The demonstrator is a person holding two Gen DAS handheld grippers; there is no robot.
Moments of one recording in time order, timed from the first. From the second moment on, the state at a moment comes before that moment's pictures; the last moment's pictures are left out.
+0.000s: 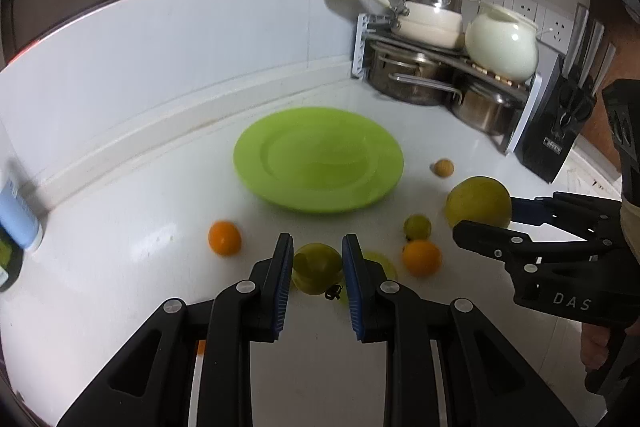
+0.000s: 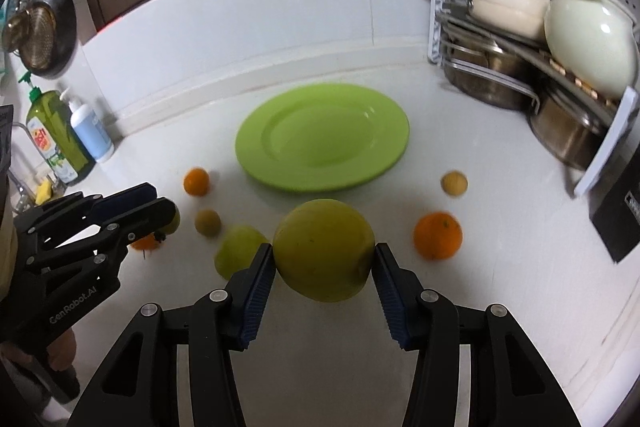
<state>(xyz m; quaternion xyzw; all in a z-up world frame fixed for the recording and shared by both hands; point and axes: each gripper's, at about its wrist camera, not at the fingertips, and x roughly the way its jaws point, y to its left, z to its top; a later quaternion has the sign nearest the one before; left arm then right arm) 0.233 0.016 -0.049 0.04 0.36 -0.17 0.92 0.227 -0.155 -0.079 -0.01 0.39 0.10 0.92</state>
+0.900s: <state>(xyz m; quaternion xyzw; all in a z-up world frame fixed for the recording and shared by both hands) 0.392 0.004 -0.068 0.08 0.41 -0.21 0.88 0.365 -0.155 -0.084 -0.05 0.41 0.13 0.90</state>
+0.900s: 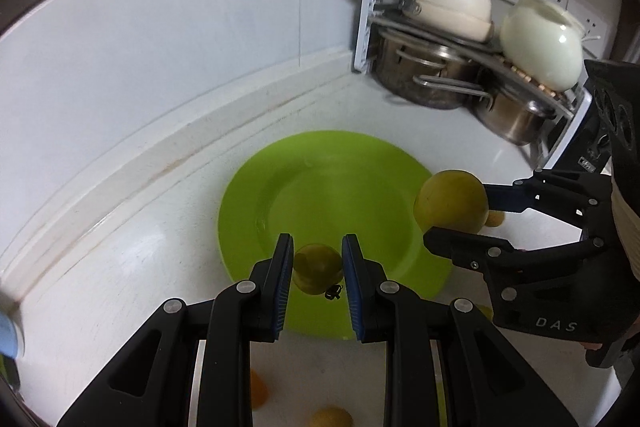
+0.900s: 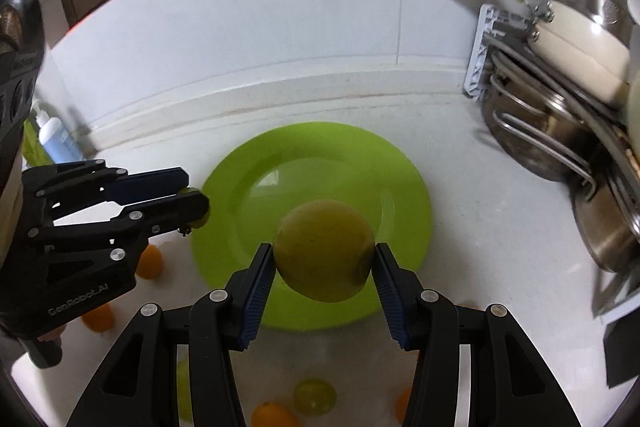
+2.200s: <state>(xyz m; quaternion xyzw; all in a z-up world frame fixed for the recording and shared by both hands) 0.382 0.010 -0.059 0.09 0.41 -0.19 0.89 0.359 -0.158 -0.088 -0.05 0.40 0.11 0.91</state>
